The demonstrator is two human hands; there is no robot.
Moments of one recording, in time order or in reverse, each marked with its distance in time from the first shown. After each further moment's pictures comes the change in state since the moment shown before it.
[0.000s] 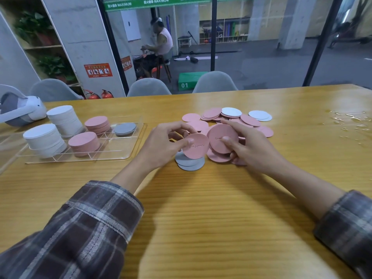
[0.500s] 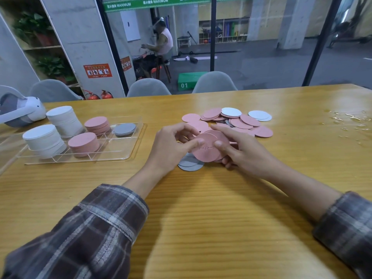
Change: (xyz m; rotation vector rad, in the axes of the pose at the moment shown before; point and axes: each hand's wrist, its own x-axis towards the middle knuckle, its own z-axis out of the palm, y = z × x) left_hand -0.001 0.005 0.025 -0.092 0.152 -0.021; right_hand -0.001 0.005 0.013 0.083 -0.106 -0.052
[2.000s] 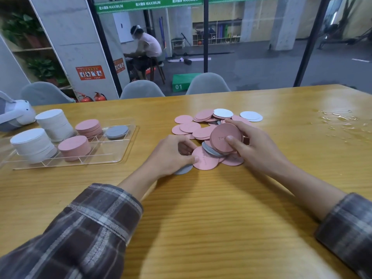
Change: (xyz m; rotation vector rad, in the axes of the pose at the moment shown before) left_hand 0.000 0.006 0.008 0.276 -0.261 -0.185; right_hand -0.013 0.007 -0.034 -0.259 0.219 -0.061
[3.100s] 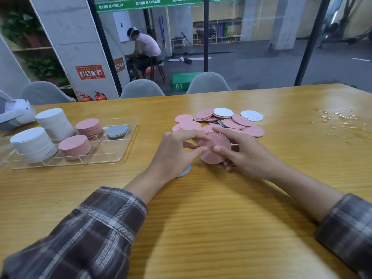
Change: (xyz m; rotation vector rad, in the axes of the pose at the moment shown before) left_hand -0.006 0.010 0.013 -0.106 0.245 0.410; right_hand -0.006 -0.013 0.012 0.281 -0.253 0.067
